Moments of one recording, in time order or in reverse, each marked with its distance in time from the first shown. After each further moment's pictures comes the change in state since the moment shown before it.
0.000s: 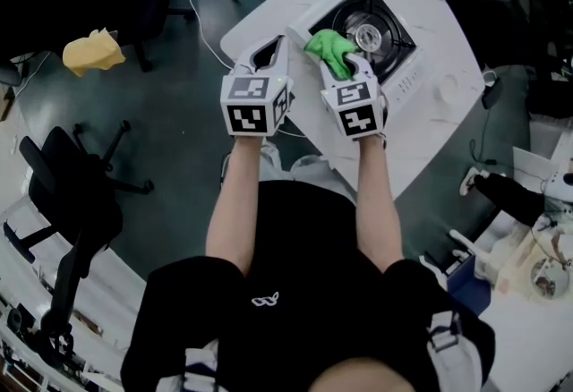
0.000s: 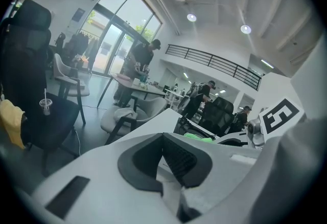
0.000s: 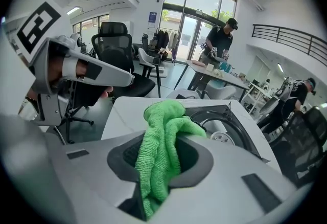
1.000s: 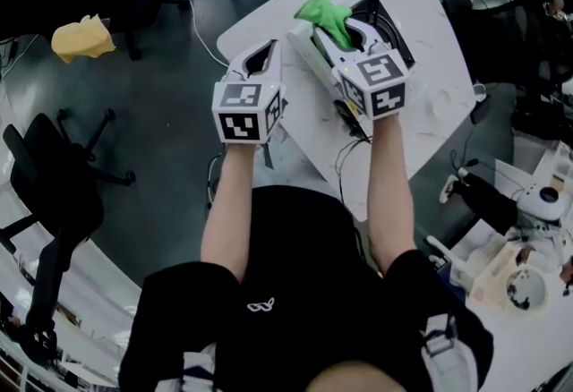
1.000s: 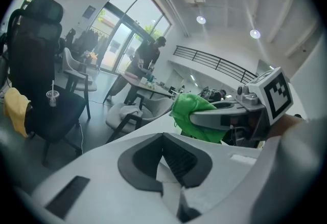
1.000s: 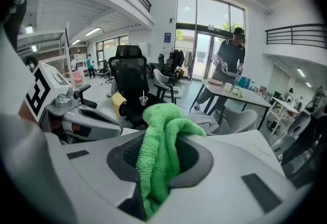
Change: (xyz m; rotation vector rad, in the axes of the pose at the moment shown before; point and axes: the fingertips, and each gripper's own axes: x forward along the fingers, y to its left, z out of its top) left arm 0.003 0.021 -0.006 -0.085 -0.013 0.044; right arm 0.009 -0.019 0.105 -0.092 -0.223 0.197
